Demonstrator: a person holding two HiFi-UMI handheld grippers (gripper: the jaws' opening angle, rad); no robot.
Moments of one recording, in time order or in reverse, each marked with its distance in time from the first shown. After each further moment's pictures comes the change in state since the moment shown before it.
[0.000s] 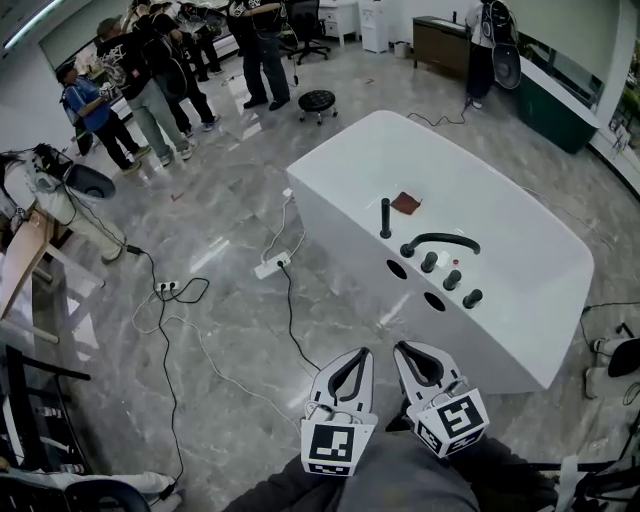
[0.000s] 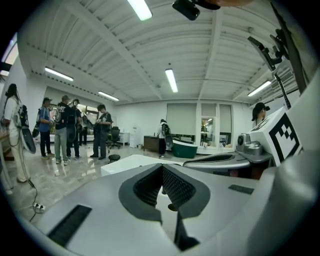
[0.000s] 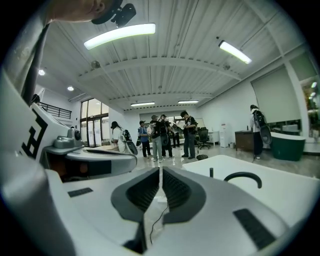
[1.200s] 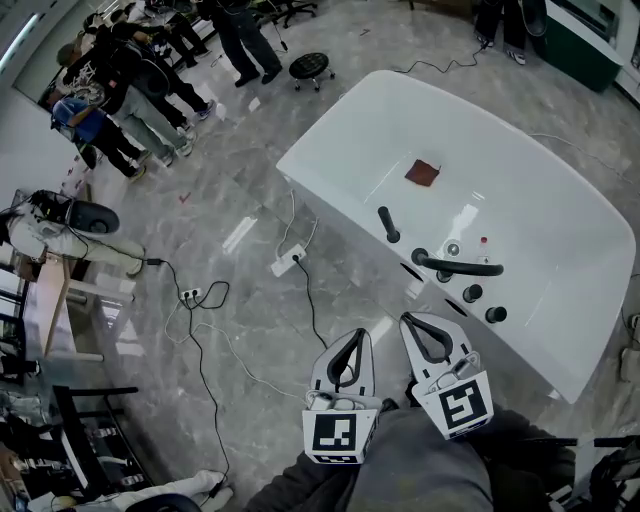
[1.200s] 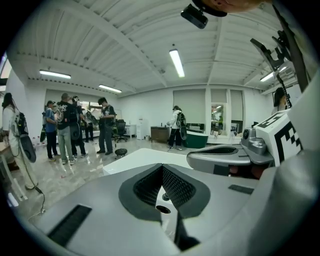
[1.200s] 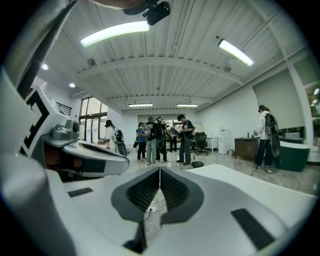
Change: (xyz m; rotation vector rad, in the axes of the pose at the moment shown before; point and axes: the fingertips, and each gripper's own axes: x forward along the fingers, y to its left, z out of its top) left arm 0.211 0.047 0.017 0.022 0.133 0.097; right arm 0.126 -0.187 0.032 -0.053 -0.047 -0.019
